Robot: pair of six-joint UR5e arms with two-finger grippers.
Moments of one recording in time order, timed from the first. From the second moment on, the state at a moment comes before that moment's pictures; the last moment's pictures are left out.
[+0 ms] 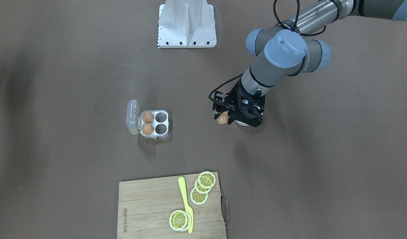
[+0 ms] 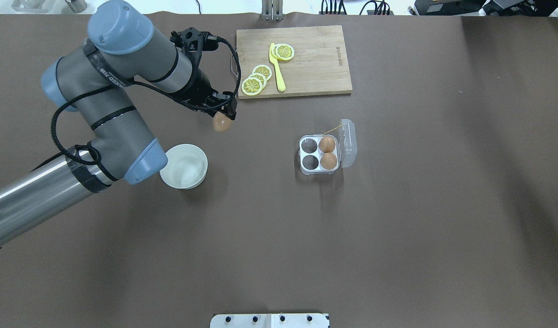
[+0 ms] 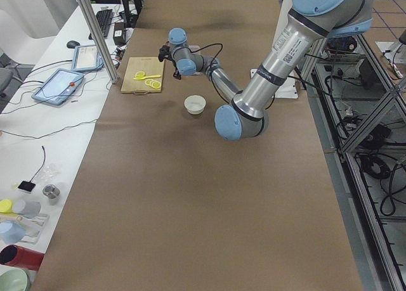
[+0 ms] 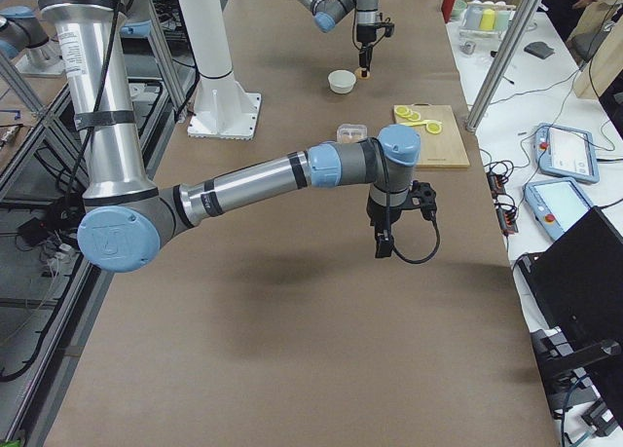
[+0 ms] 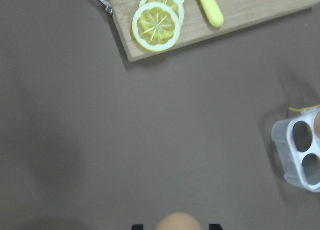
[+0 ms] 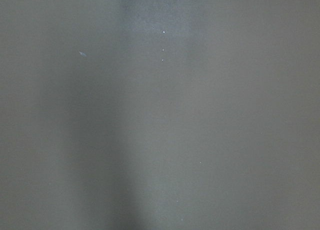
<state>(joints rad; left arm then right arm) -0.77 -2.28 -1.50 -2.03 -2.14 -1.00 1.45 -1.43 1.77 -1.78 2.27 0.09</state>
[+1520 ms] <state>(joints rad) -0.49 -2.47 -1.31 -2.31 -1.67 -1.32 1.45 -1.43 1.77 -1.78 2.27 0.09</state>
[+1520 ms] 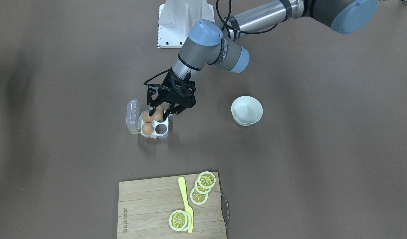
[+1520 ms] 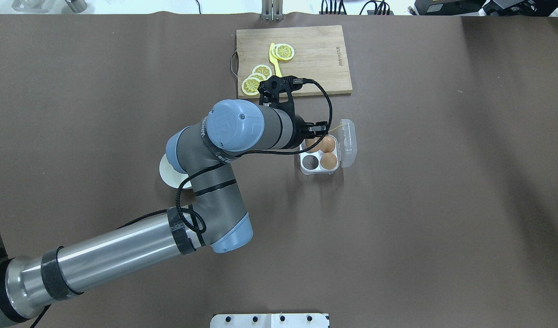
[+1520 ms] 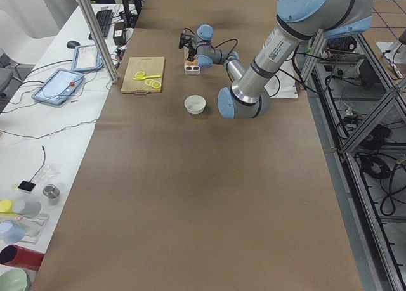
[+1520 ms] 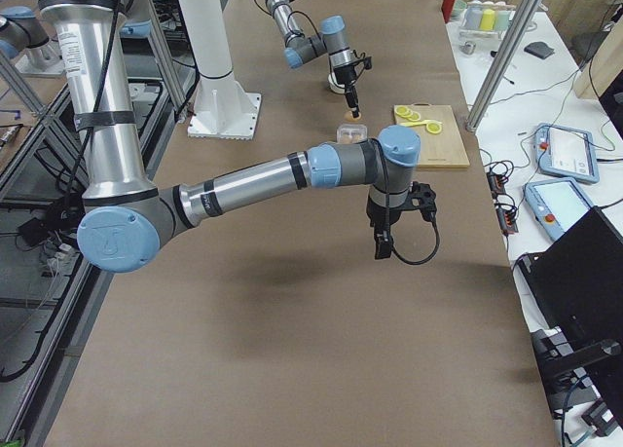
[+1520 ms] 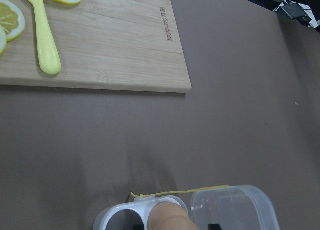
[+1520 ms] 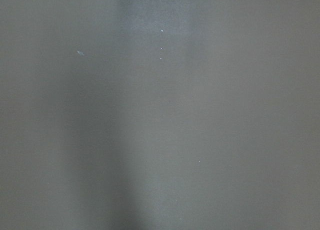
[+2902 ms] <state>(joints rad) -0.49 -2.45 -1.32 -2.31 -1.69 -1.27 1.45 -1.43 1.78 -1.77 2.27 0.09</state>
